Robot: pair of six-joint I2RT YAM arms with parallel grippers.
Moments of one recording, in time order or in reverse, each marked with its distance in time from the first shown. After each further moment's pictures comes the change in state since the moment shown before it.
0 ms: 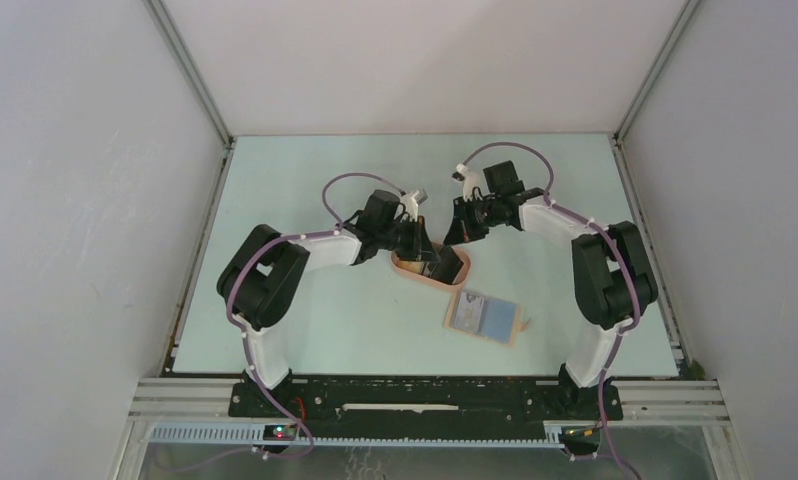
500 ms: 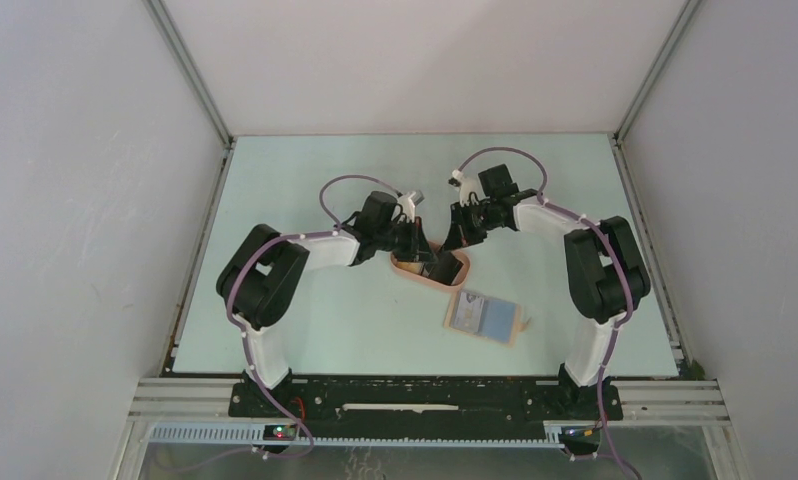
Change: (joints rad) left arm 0.010 0.000 -0.019 0.011 0.000 -0.016; right arm 0.015 0.055 0.016 -0.020 0.023 -0.013
